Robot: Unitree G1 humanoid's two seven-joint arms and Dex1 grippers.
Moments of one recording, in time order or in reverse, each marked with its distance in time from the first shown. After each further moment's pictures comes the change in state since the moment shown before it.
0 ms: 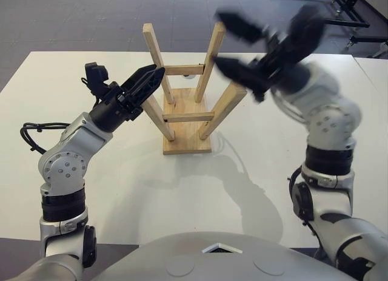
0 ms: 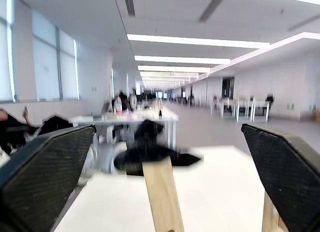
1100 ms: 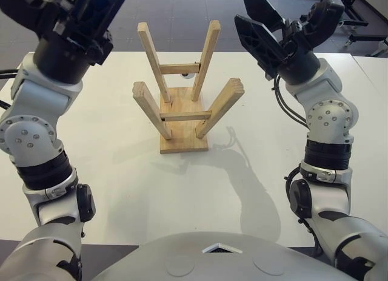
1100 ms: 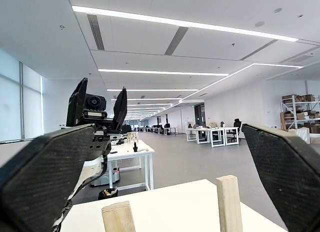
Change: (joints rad) left arm -0.352 0.078 0.098 0.002 -0.188 -0.012 -0.005; right arm -0.081 0.080 -0.202 0.129 0.160 -0.015 -0.118
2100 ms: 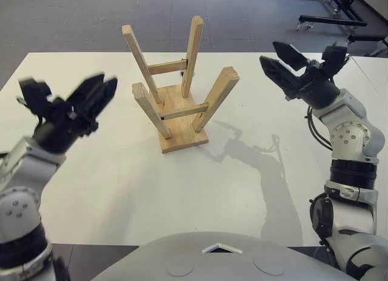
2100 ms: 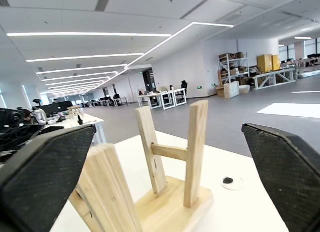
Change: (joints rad) left arm 0.758 0.058 0.208 -0.225 0.218 0.040 0.057; right arm 0.198 -0.176 -0.092 0.132 -0.174 -0.003 0.042
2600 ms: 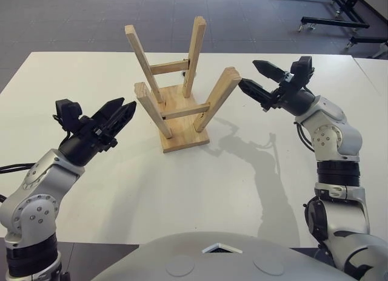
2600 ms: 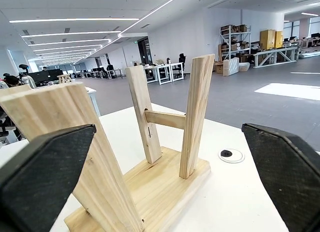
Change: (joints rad) left arm -0.092 -0.045 -0.143 -0.018 0.023 -0.017 0.030; right arm -0.002 0.048 0.115 0.061 -0.148 -0.085 0.024
